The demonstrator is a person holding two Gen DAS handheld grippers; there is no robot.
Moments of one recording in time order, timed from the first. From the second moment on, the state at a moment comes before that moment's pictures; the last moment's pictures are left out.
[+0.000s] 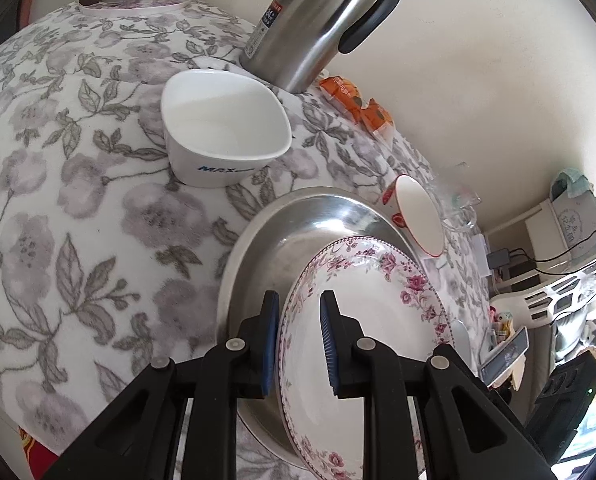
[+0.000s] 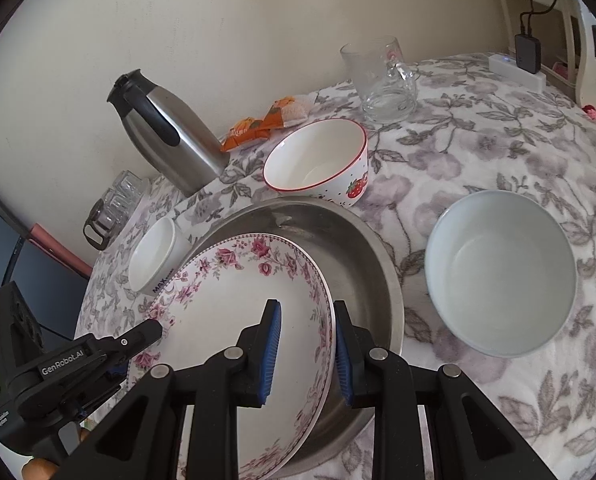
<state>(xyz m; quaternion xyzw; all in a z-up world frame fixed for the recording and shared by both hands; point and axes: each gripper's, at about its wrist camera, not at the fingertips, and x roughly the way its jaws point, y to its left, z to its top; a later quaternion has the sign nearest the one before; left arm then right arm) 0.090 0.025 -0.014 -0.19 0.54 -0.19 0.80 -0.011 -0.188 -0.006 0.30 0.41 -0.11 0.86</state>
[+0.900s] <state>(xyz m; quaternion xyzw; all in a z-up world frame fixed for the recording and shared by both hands) 0.110 0.002 -0.035 -0.15 0.55 -0.17 0.80 0.011 -0.202 -0.034 0.32 0.43 -0.11 0.84</state>
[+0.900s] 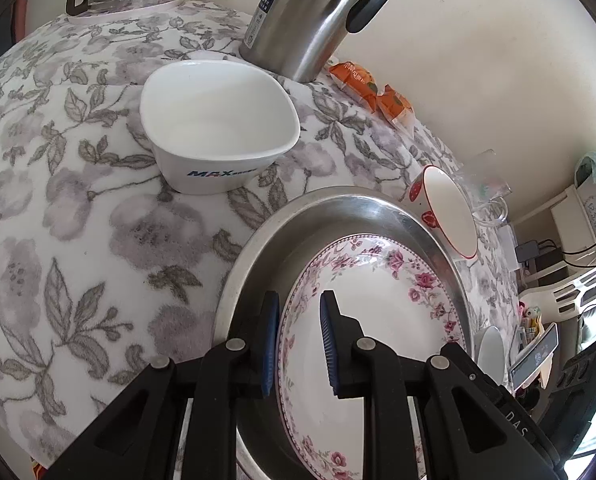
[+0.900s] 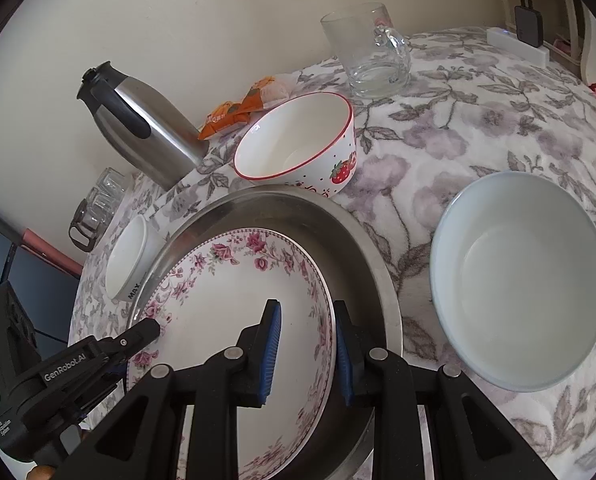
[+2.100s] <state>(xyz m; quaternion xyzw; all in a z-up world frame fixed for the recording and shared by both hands) 0.108 -0.003 -0.027 -0.11 0.54 -0.15 0.82 0.004 -0.209 -0.027 0.32 0.43 -0.11 0.84</state>
